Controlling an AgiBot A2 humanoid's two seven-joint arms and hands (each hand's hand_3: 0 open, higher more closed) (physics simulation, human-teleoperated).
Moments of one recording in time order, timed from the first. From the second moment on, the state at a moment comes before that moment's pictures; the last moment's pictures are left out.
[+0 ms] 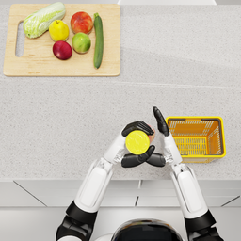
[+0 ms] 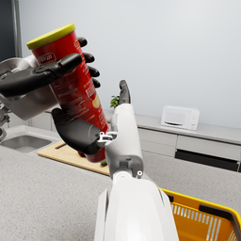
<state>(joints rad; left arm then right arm) 0.55 1.55 0.42 -1.72 1.38 -0.13 -0.01 0.41 -1.45 0.36 1.68 1.38 0.02 0.00</state>
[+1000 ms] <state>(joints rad) 0.34 1.46 -0.10 -1.92 1.38 0.00 0.00 0.49 -1.50 -0.18 1.73 1.38 0.27 0.00</state>
